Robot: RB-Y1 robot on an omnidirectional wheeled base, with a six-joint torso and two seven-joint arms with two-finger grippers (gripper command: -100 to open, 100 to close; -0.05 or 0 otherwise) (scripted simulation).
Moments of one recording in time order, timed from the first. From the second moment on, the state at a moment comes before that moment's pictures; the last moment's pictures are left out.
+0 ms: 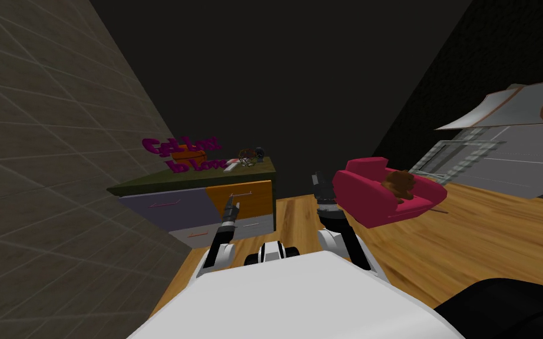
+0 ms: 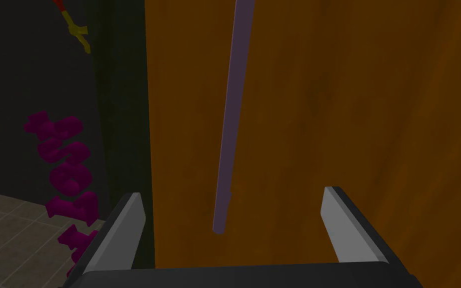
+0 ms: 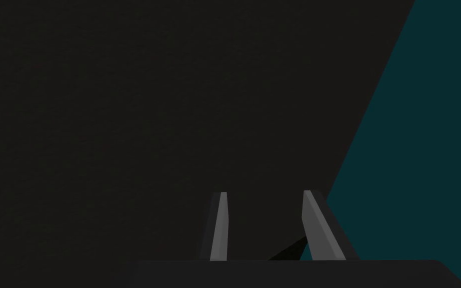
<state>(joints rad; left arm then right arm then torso) 0.29 0.08 -0.06 -1.70 0.08 -0.38 0.12 0.49 -0.03 0.01 -2.36 0.03 -0.35 0.01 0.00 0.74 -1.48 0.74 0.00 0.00</state>
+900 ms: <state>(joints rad) 0.17 -0.03 0.03 -1.60 0.12 -0.35 0.05 0.49 -0.03 0.01 -2.36 0.03 -0.35 0.01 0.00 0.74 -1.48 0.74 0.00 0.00</state>
